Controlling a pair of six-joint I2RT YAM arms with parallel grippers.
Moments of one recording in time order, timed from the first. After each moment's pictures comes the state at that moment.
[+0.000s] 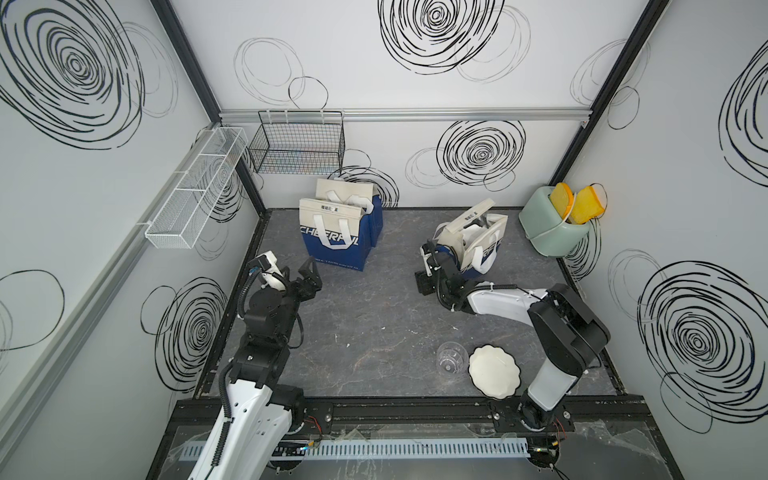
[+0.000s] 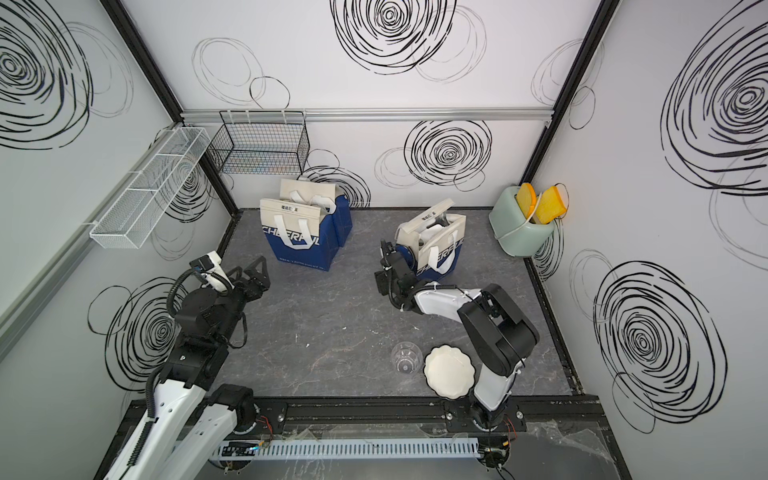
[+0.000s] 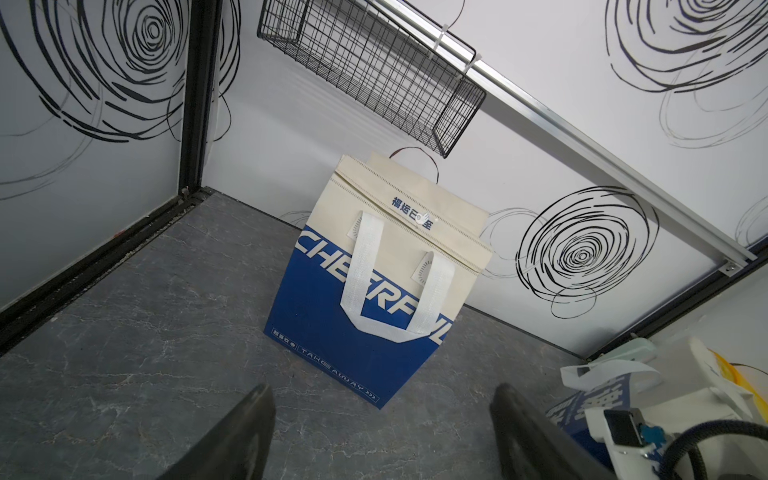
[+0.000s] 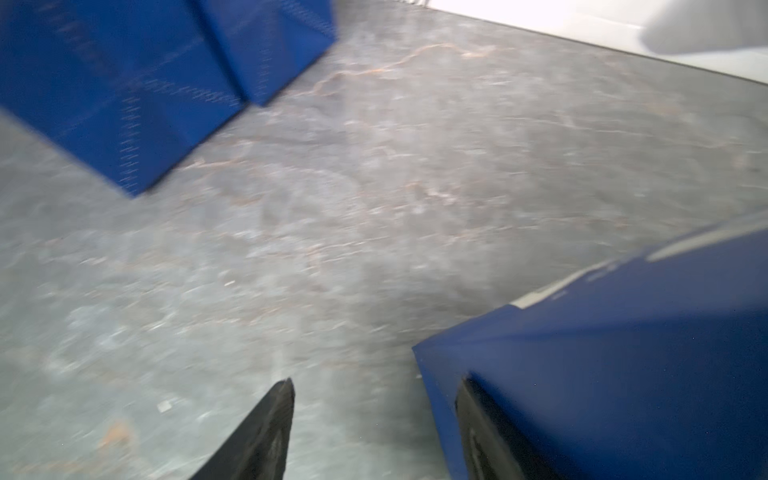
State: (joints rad) left arm -0.12 0.60 0.55 -0.08 -0.11 -0.52; right arm 0.63 1.73 0.94 0.11 0.22 0.23
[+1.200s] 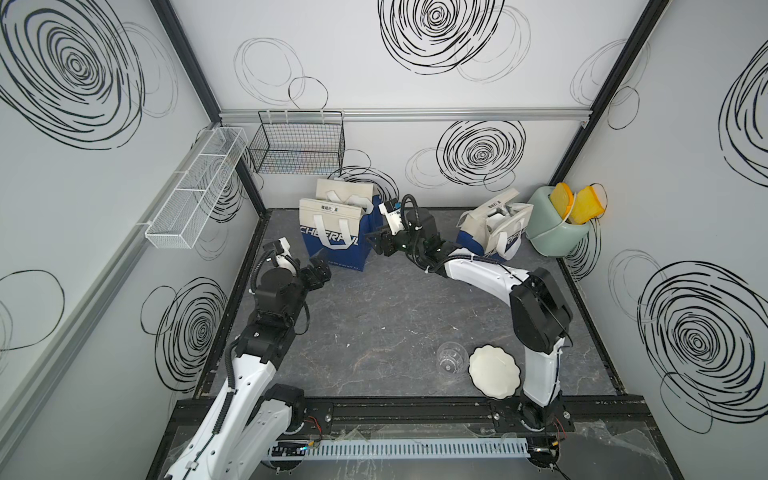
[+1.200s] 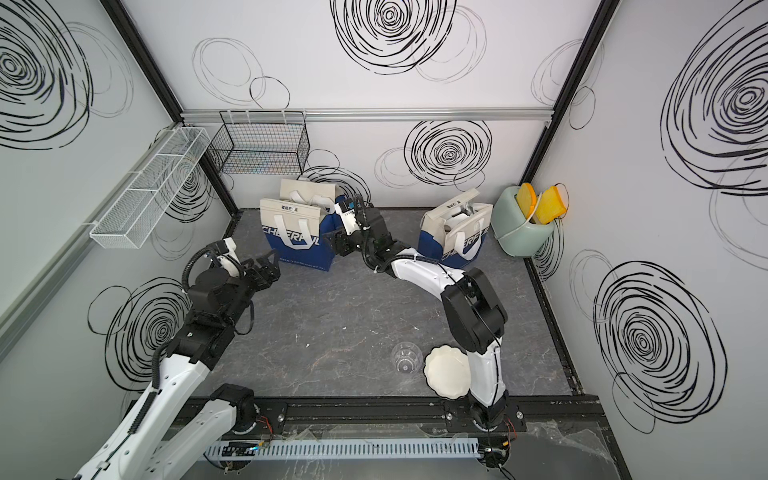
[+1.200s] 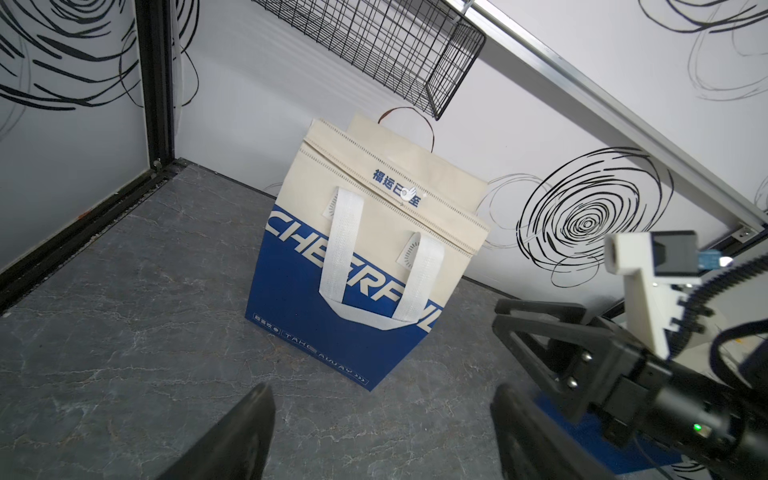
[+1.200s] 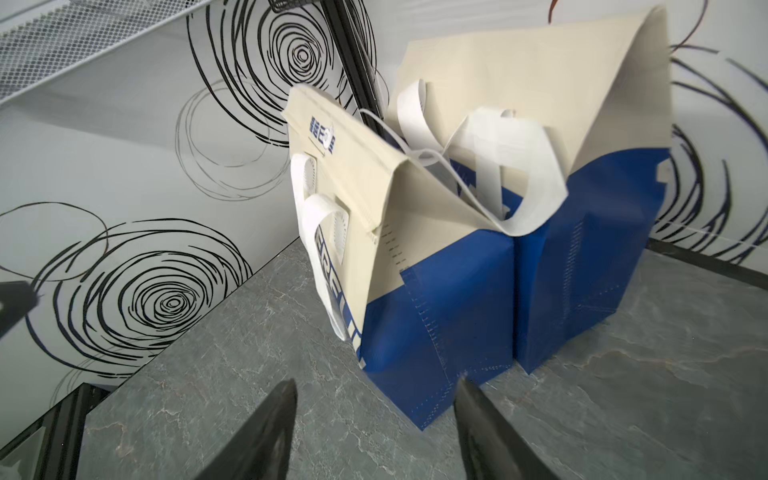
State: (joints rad) left arm -0.16 0.74 0.69 -0.17 -0.11 -0.50; right arm 0.71 2.00 1.55 0.14 -0.31 0.30
